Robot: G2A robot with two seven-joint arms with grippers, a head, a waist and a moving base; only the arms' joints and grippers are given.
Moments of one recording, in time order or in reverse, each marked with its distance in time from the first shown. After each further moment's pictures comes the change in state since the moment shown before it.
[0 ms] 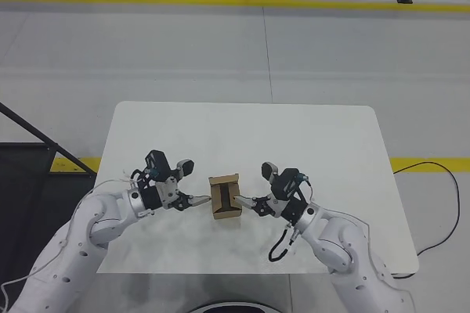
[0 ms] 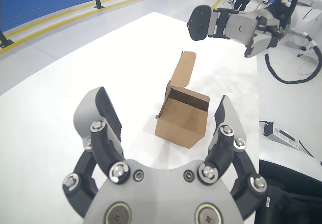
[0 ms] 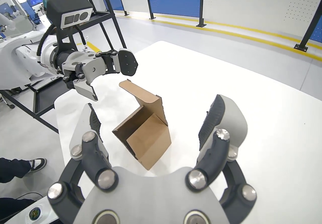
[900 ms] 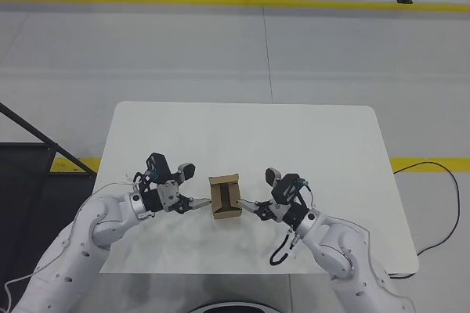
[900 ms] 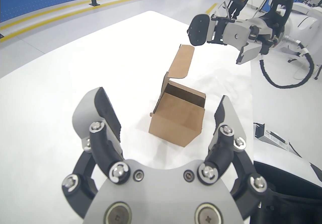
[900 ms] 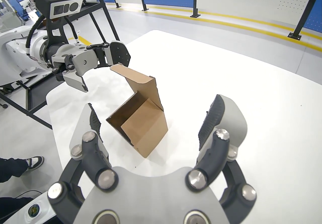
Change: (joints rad) left arm 0.001 -0.006 0.015 0.028 -0.034 -0.033 0.009; right arm -0.045 0.006 0.011 -0.008 -0.031 0.034 0.009
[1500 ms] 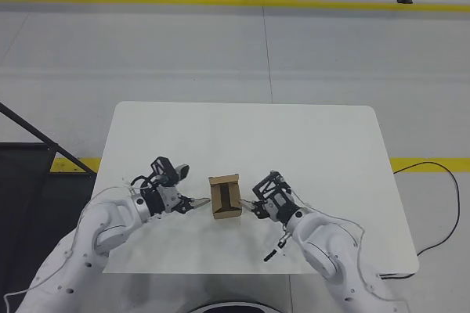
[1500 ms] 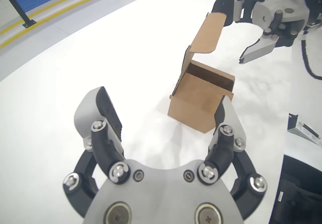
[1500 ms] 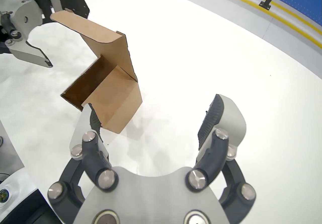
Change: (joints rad) left arm 0.062 0.000 -0.021 -0.095 0.156 0.200 -0.093; right arm 0.043 -0.012 -0.090 -0.058 -0.199 0.239 0.301
